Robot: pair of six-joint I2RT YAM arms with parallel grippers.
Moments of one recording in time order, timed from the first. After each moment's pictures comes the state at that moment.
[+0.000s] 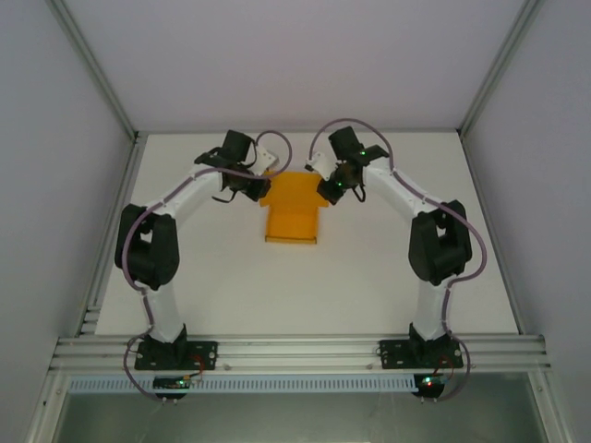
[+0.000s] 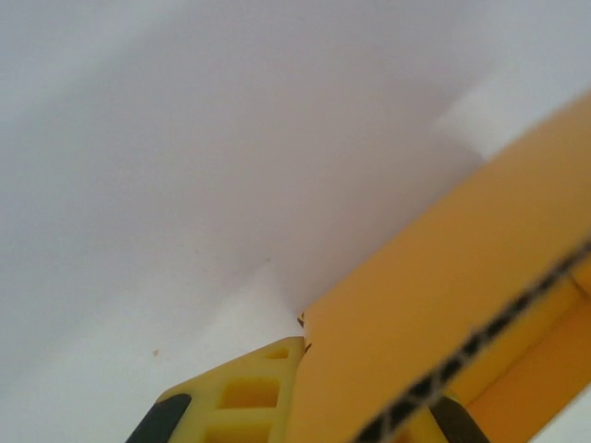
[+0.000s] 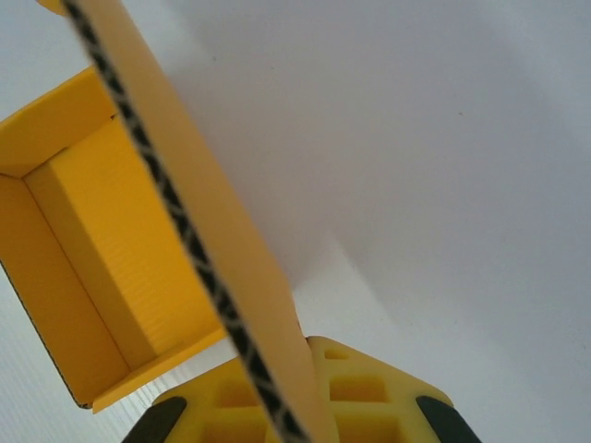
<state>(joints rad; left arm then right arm) -0.41 1.87 1.53 -0.63 0.23 0.18 0.45 1.91 1.64 -0.80 -0.20 -0.42</state>
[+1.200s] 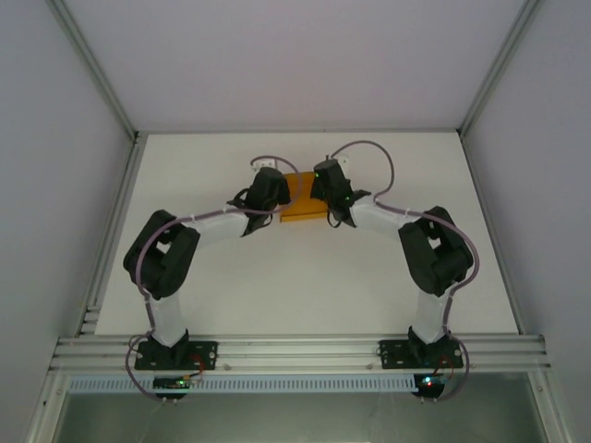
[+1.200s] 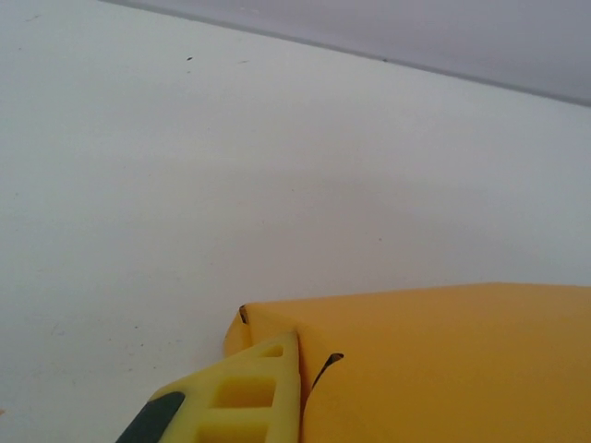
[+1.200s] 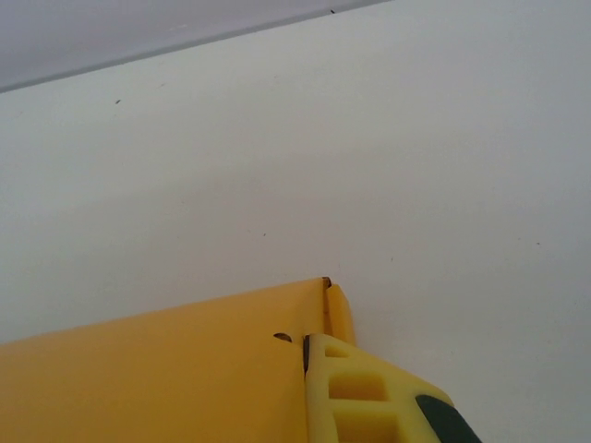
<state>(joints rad) -0.64 1.85 1.10 0.21 -0.30 -0.57 0.57 1.84 1.17 0.05 0.35 0.53</state>
